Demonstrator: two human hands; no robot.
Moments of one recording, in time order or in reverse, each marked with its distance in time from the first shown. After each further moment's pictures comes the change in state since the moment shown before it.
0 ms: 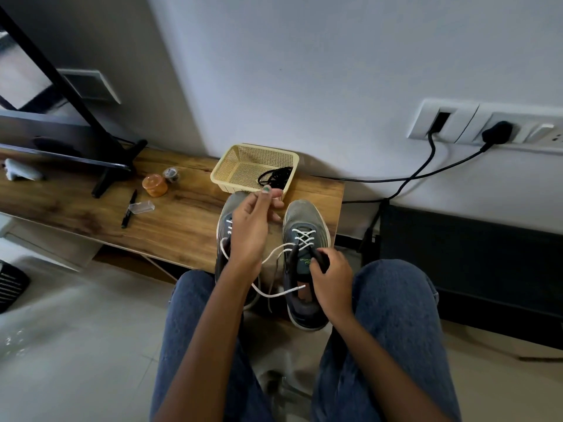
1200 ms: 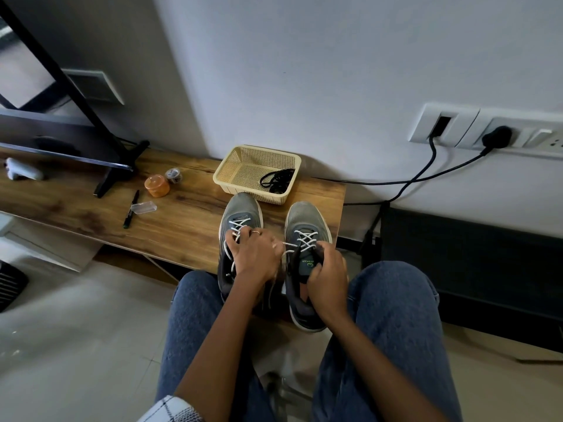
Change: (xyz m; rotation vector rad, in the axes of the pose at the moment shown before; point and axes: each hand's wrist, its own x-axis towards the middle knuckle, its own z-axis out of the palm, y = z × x) left_hand 0.029 -0.082 -0.024 1.451 -0.121 0.129; right_hand -0.006 -0.009 0.010 -0.078 0.010 -0.013
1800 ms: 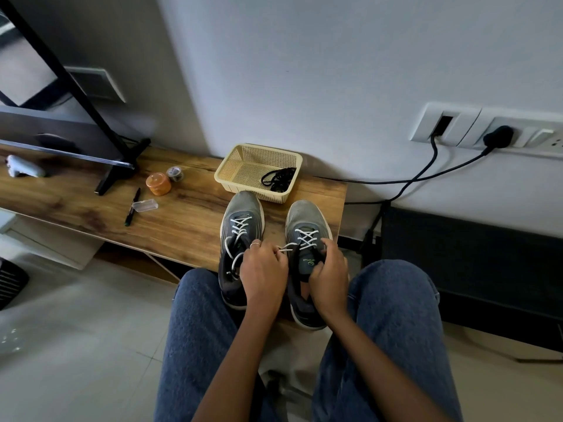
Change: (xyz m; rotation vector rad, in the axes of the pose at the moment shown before) left_hand -0.035 0.015 0.012 -0.304 0.277 -0.153; right_hand -0.002 -0.004 0.000 0.013 0.034 0.005
